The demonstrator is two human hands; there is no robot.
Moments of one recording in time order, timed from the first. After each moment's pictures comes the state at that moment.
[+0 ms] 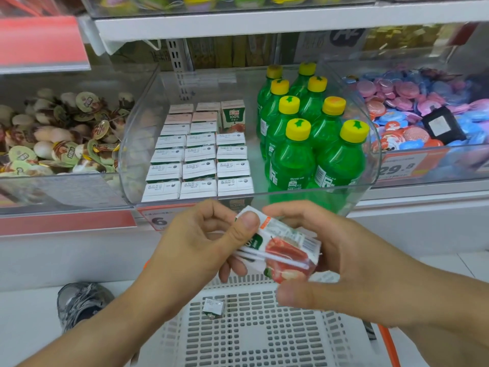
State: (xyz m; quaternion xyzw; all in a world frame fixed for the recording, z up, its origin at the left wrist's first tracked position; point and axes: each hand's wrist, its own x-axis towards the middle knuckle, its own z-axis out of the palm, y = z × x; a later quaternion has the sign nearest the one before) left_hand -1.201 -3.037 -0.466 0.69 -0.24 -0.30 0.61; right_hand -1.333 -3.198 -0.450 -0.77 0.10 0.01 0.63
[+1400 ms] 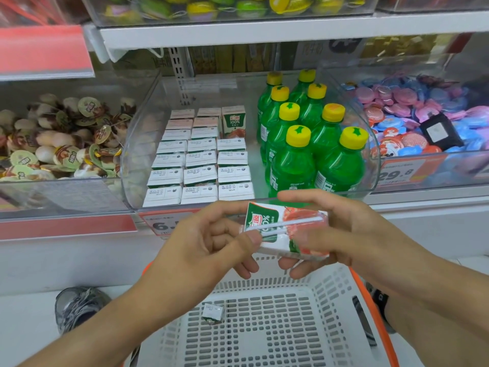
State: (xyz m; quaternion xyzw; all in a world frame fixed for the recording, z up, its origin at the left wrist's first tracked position) left_hand -1.199 -3.036 -0.465 0.65 -0.28 -0.33 0.63; right_hand -1.323 -3.215 -0.444 -0.67 0.16 -0.01 0.73
